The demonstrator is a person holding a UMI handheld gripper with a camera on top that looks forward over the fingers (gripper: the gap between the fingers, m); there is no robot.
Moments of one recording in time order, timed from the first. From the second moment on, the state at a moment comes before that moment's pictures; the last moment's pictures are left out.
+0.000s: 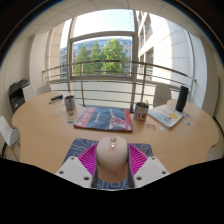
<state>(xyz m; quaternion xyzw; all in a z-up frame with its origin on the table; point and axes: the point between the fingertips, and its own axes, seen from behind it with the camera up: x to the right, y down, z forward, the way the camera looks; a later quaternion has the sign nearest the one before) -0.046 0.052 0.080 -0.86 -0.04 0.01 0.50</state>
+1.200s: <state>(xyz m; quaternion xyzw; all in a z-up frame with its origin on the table) -0.077 -0.246 0.201 -0.87 -0.01 -0.03 0.50</state>
